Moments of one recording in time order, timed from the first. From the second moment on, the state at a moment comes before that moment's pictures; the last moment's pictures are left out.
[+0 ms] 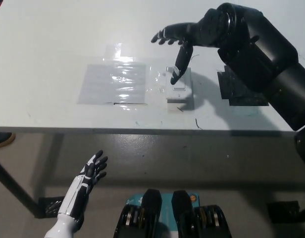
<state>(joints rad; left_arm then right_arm) 0.03 0.11 -0.05 -0.12 0.00 0.05 -0.11 -1.33 -0.22 0.66 0.79 -0.37 0.37 0.72</state>
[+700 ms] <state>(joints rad) 0.03 0.11 -0.05 -0.13 0.00 0.05 -0.11 -1.27 -0.21 0.68 0.86 -0.43 0.31 0.72</state>
